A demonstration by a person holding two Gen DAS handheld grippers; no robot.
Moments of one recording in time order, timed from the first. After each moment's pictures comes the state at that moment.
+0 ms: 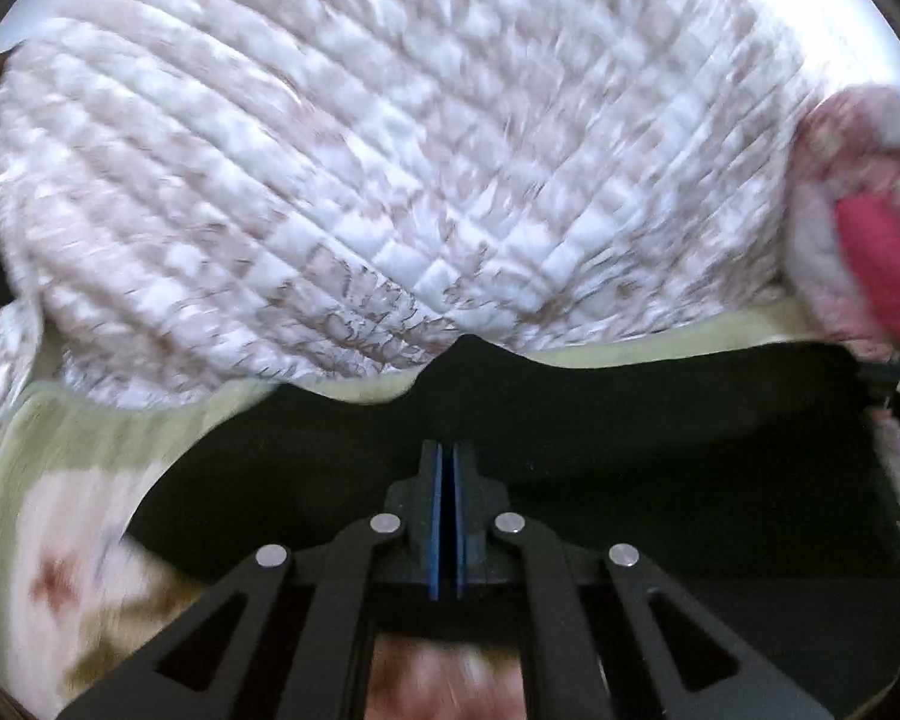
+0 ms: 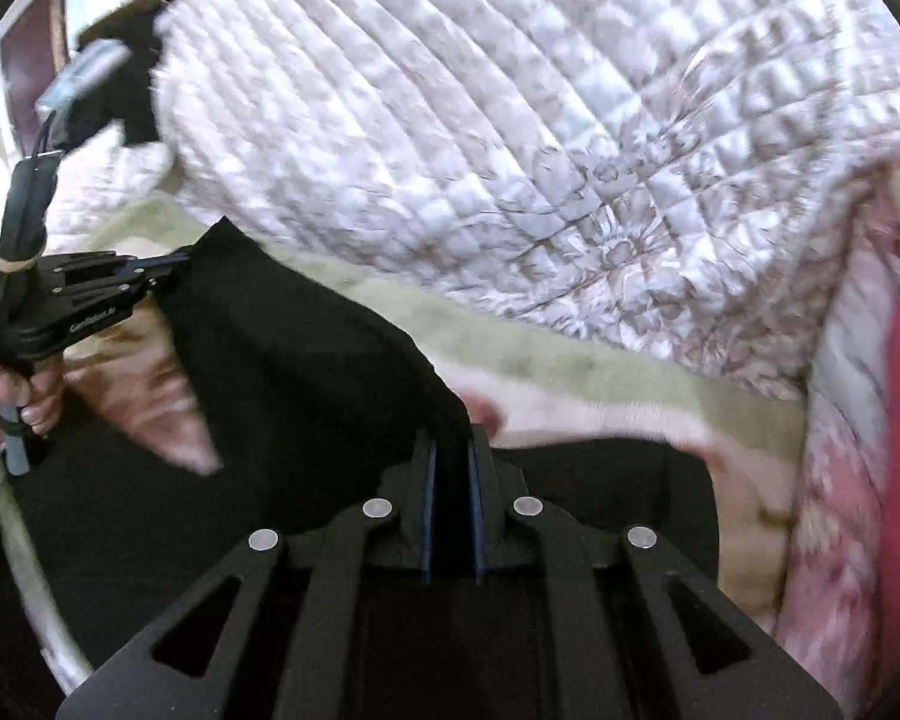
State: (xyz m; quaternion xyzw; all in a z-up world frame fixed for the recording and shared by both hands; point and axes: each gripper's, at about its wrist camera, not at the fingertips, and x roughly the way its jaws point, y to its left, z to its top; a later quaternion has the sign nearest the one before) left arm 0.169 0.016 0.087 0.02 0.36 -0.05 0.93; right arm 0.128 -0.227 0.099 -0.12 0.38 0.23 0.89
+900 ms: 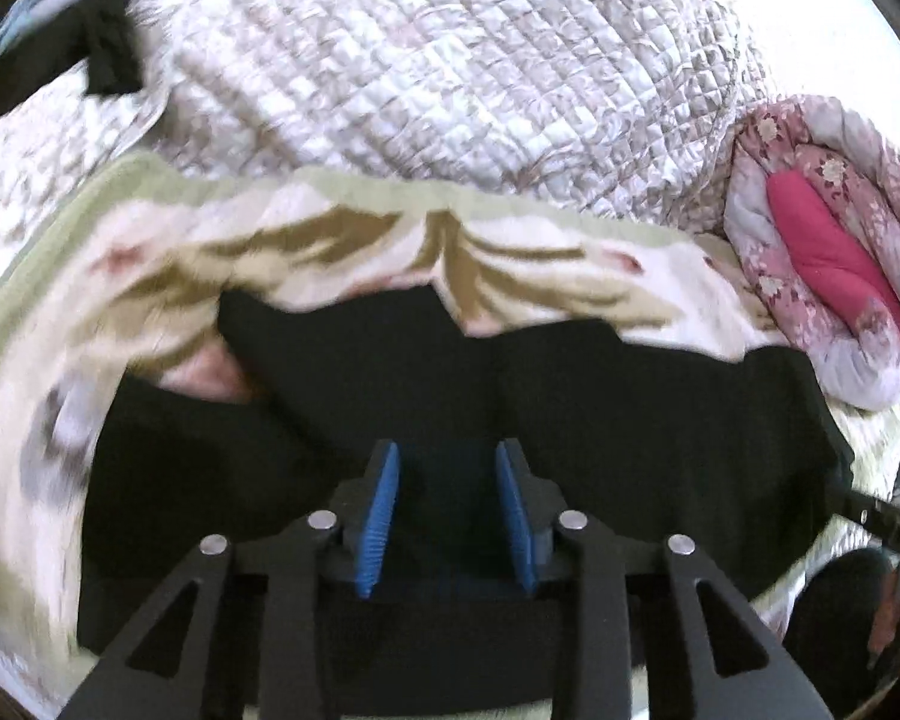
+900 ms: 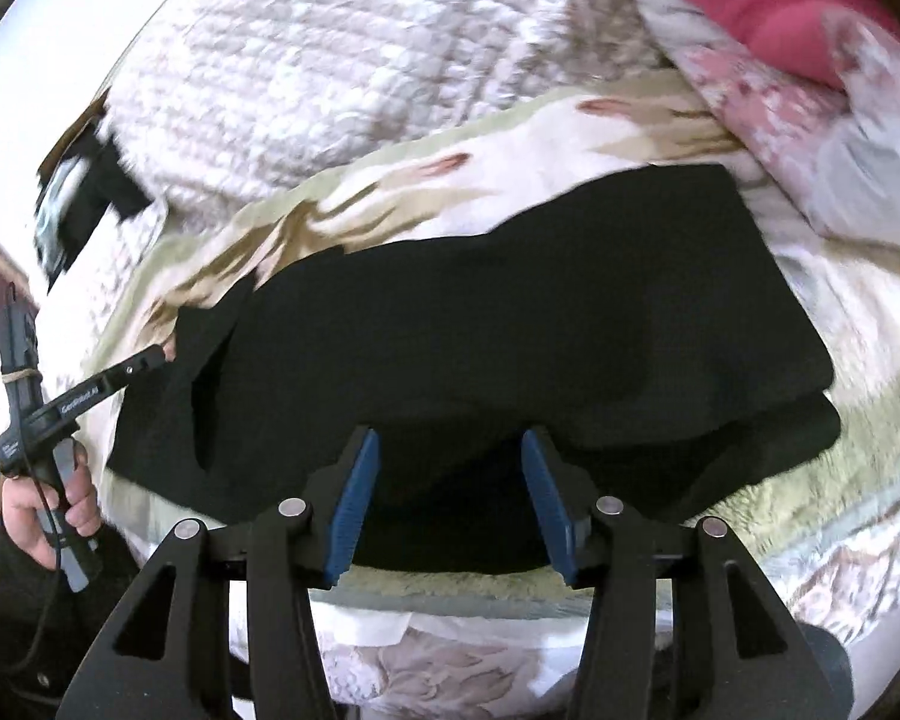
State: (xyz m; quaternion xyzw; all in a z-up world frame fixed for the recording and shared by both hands) left arm 0.010 0.043 0.064 -0.07 0.42 -0.04 0.90; right arm -0.043 -0.286 0.033 0.13 0.45 0.12 0.87
